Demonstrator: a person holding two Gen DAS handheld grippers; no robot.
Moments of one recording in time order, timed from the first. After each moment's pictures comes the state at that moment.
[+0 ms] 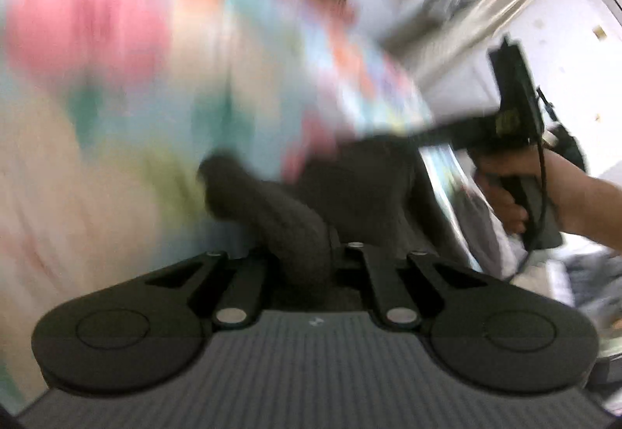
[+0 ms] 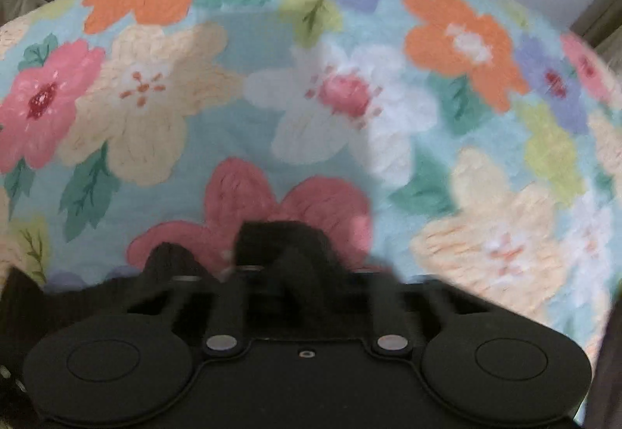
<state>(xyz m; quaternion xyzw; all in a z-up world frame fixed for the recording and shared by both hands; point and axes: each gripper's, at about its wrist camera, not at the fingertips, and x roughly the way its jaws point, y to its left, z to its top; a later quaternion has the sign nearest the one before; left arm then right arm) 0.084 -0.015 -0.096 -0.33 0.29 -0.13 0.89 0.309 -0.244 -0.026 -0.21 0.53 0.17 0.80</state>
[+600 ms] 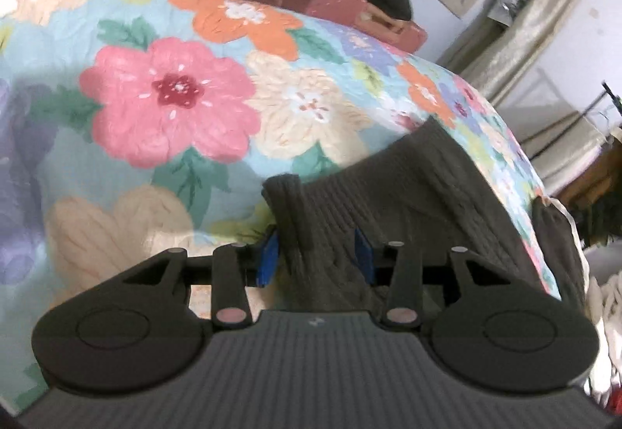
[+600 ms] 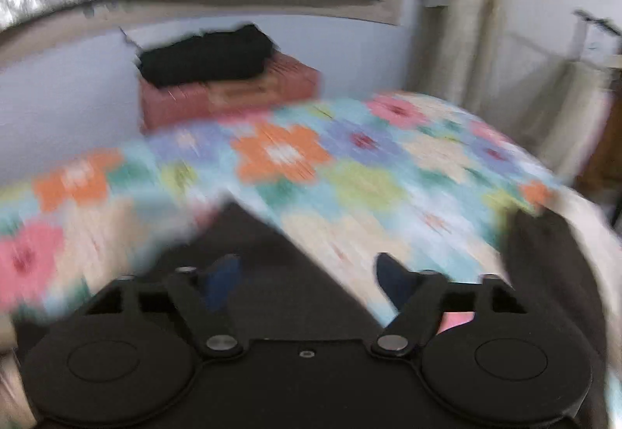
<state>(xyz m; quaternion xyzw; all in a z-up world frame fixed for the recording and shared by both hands) 0.097 0.007 -0.092 -0.28 0.38 -0.04 0.88 0.124 -0.330 0.038 -0.07 0.37 -0.04 0.93</state>
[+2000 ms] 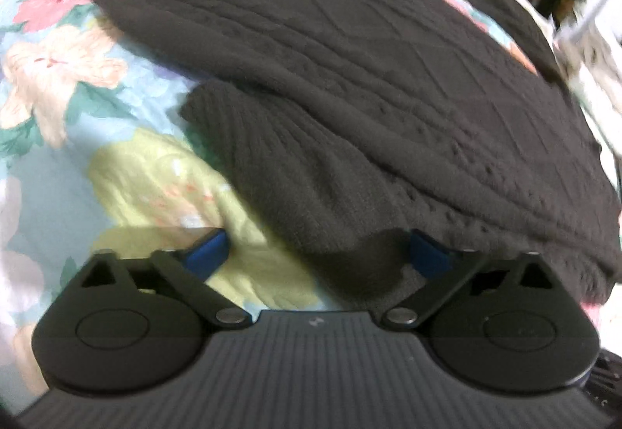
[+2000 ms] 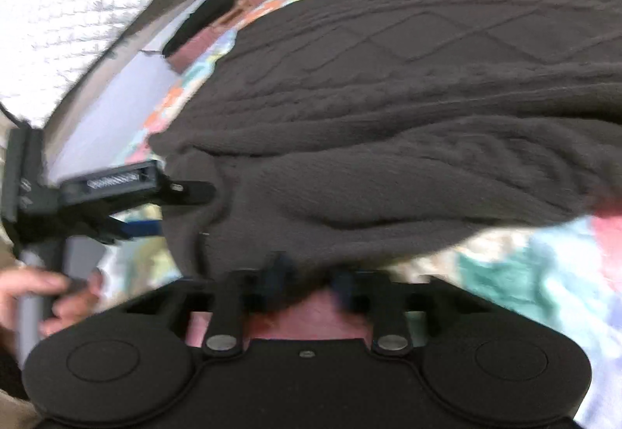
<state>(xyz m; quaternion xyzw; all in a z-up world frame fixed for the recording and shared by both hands) -0.083 -0.148 -0.091 -0.07 0.50 -0.14 0.85 -0.220 -0.395 -0.103 0.28 0.39 0.06 0.87</state>
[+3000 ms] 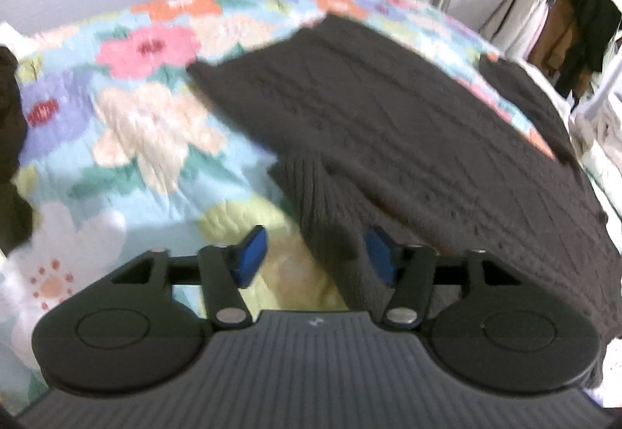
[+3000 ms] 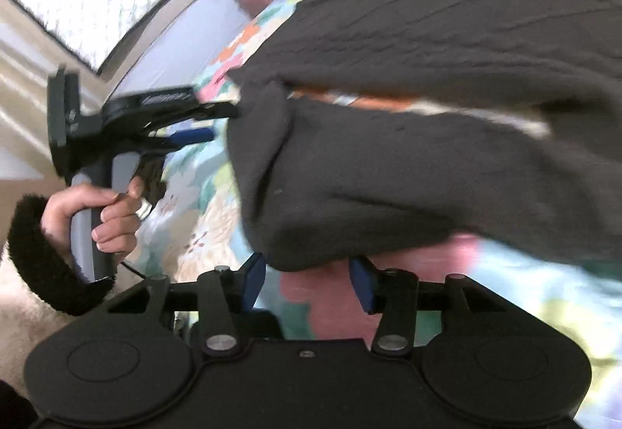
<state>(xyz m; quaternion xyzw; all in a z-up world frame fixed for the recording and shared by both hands) -0.110 -0.091 -0.042 -0.10 0.40 -0.09 0.91 -0.264 -0.395 -0.076 0.27 0.43 0.15 0.85</state>
